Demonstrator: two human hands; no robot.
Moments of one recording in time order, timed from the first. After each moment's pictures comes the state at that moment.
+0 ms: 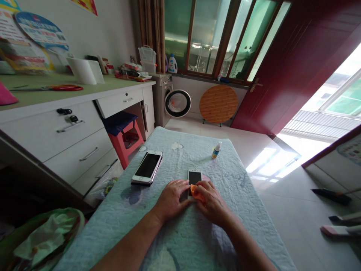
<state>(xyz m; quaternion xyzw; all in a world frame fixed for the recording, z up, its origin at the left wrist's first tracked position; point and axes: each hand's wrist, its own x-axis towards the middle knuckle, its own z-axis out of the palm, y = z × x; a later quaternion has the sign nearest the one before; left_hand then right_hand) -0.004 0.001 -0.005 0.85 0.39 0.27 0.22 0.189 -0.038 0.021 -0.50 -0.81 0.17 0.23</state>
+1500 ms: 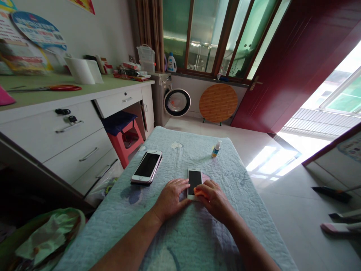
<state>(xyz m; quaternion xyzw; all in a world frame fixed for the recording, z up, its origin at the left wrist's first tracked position) -0.004 0.002 -0.006 0.85 0.39 0.26 0.23 0.198 -0.037 0.022 -0.52 -0.80 0.16 0.25</state>
